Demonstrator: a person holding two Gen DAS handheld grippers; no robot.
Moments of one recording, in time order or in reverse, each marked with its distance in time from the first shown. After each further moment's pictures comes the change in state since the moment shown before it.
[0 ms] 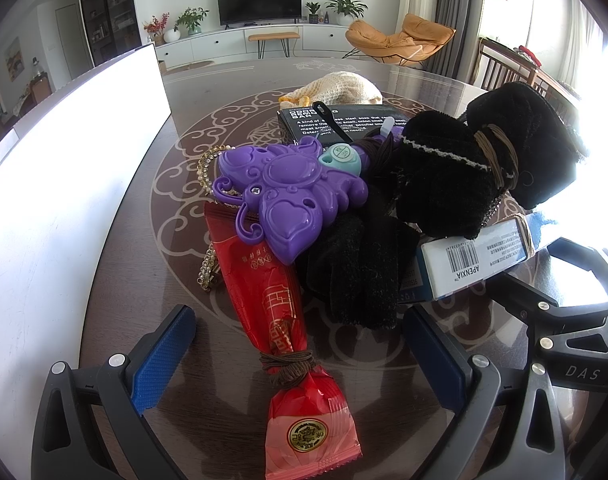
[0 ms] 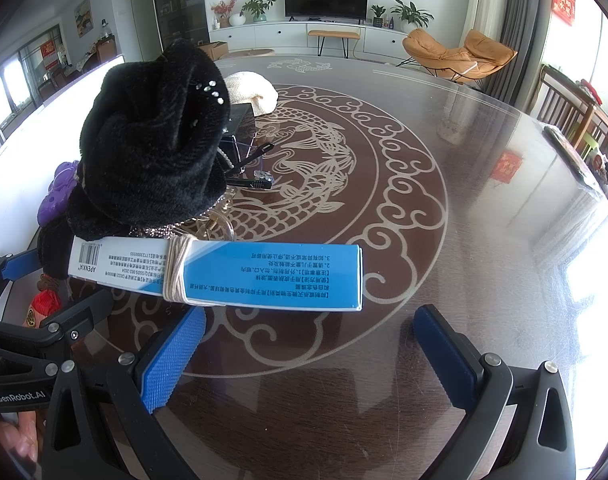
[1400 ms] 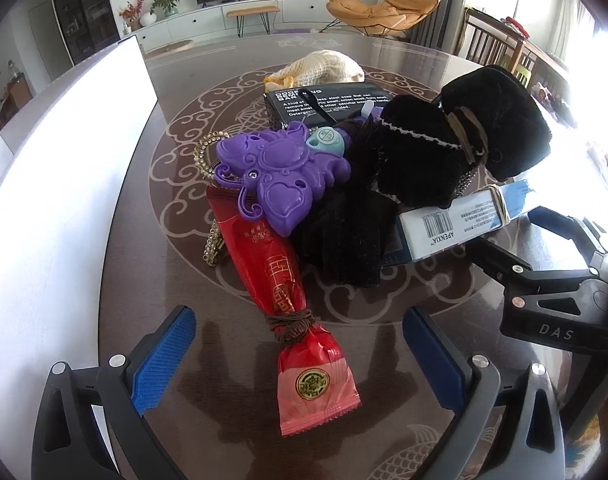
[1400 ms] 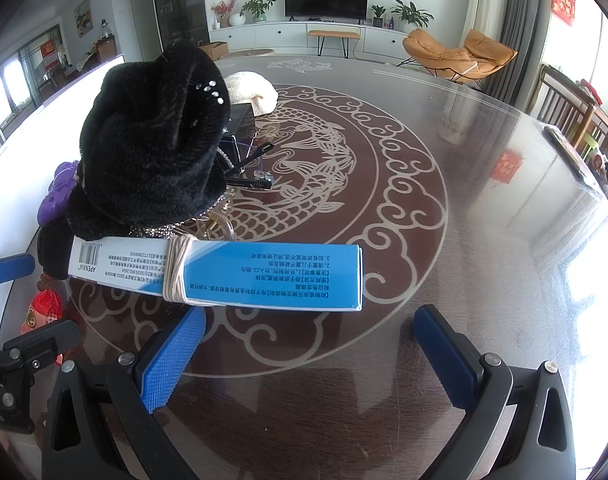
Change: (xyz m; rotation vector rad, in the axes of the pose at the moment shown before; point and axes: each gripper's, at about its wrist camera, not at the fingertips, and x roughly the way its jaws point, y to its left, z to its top) left arm -0.015 0.000 0.001 0.060 0.130 -0.043; right arm 0.000 0.000 0.000 0.000 0.000 0.000
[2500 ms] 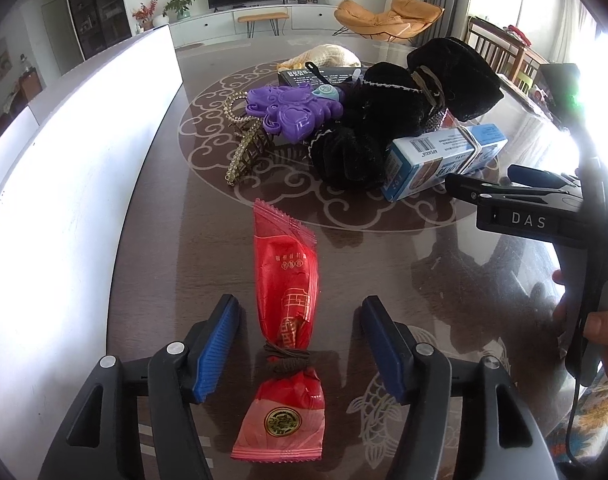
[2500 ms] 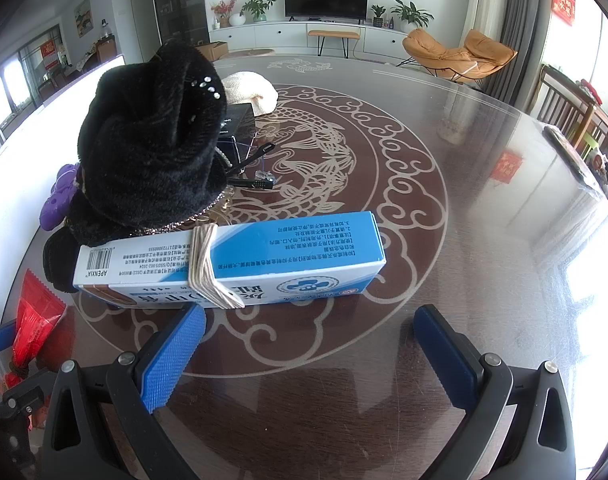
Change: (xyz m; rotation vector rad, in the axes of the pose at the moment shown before) left arm -0.035 0.003 -0.065 -0.022 -0.049 0.017; right arm 0.001 0.000 0.001 0.000 -0.002 0.001
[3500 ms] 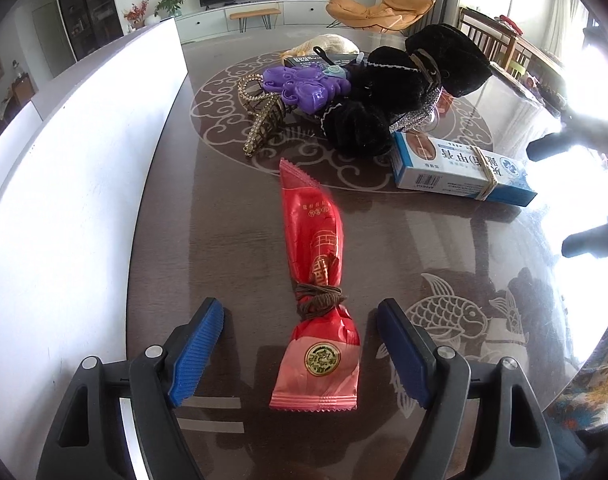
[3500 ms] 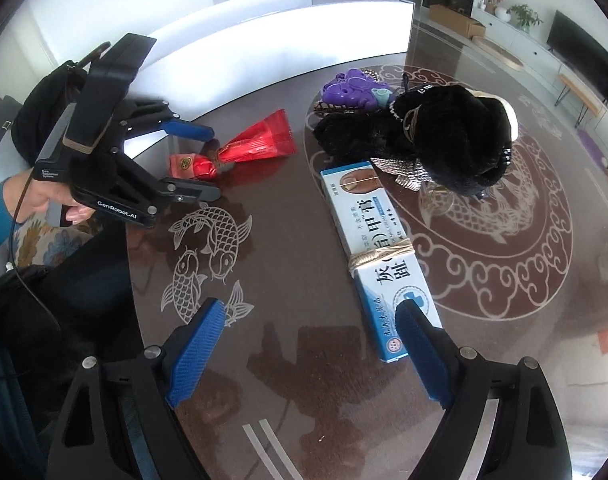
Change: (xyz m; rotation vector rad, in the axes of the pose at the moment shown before) left arm -0.015 0.015 -0.022 0.038 0.026 -0.014; right arm -0.074 0.024 -0.019 -0.739 0.208 0.522
